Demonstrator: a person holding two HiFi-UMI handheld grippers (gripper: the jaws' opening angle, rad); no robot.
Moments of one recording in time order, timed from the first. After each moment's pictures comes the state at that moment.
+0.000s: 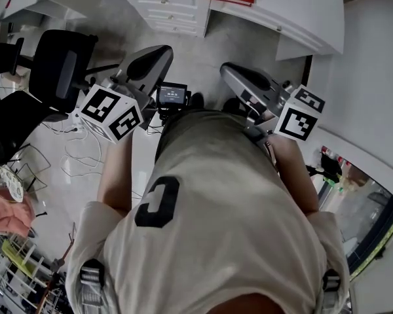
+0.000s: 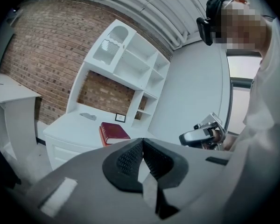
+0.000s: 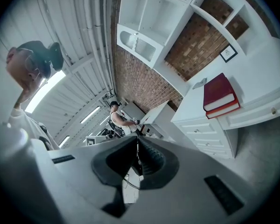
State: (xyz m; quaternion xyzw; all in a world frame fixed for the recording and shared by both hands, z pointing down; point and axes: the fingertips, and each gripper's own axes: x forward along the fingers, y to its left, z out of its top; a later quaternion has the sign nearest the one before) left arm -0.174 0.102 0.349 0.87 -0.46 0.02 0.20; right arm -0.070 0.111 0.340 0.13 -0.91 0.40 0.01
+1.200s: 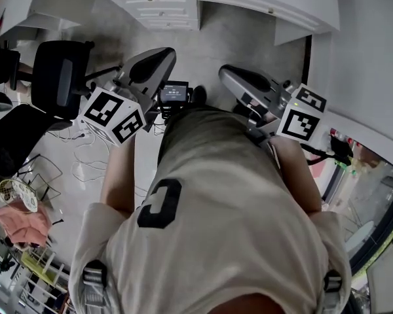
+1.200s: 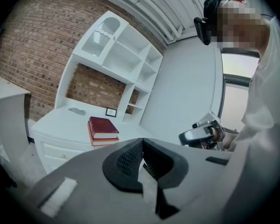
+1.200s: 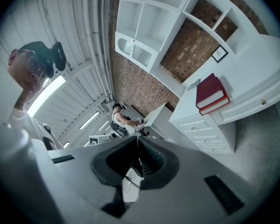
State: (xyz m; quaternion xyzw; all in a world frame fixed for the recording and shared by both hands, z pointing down) left arm -0.144 0.111 0.356 0.89 -0.41 0.04 0.21; right arm -0.051 0.132 0.343 0.15 -0.90 0.42 -0.01
